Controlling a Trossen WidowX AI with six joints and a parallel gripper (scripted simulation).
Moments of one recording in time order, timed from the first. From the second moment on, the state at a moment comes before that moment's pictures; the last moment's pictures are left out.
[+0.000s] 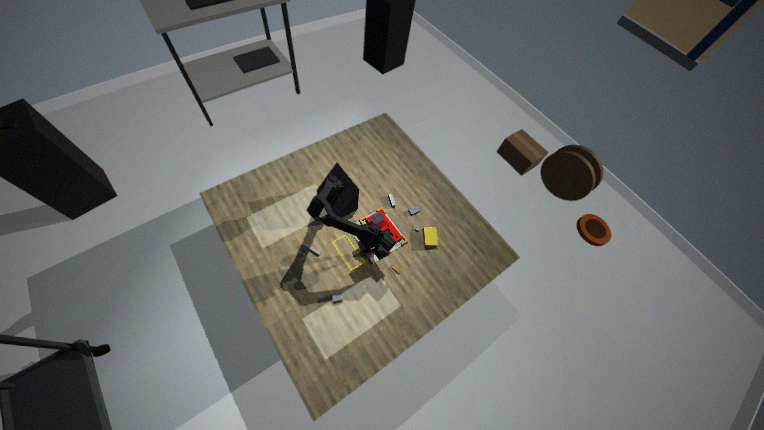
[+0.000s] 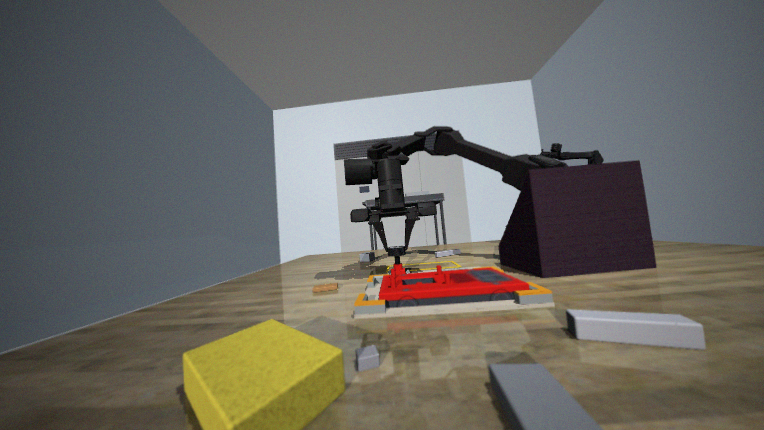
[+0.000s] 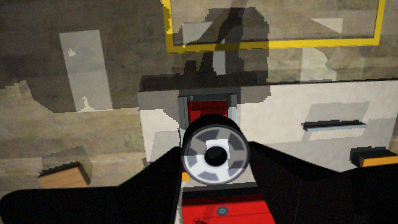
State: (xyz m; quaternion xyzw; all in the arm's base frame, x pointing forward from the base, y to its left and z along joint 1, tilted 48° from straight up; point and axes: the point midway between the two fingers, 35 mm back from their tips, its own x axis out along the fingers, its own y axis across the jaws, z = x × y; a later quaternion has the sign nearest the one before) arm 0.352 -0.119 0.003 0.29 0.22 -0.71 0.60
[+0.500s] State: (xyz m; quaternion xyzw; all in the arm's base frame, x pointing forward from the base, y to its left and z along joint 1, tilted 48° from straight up) arm 0.354 -0.114 0.007 0.29 0.22 -0.71 0.61
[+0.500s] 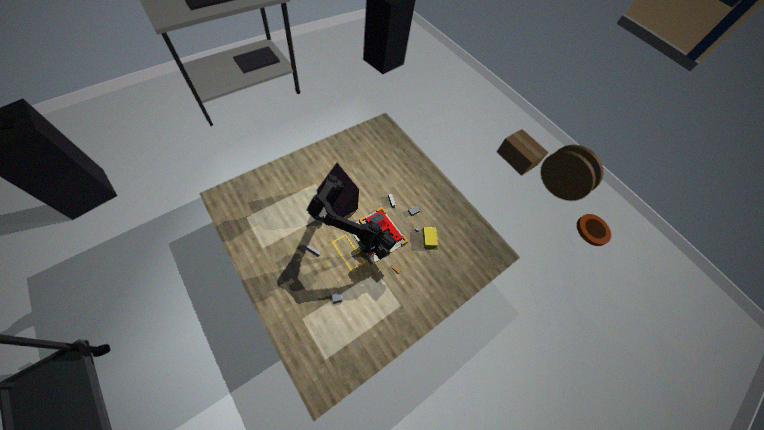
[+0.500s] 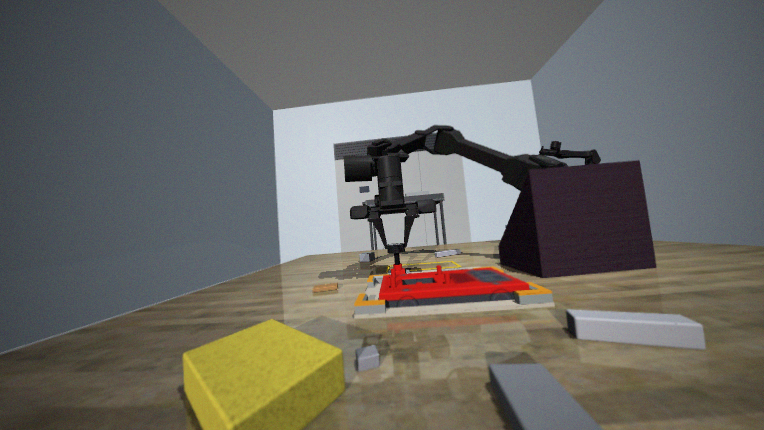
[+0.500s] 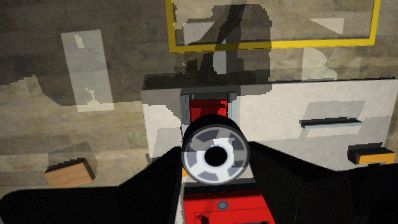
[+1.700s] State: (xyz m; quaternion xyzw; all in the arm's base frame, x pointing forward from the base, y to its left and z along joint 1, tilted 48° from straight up) arm 0.359 -0.085 0.032 0.29 0.22 -0.70 0.61
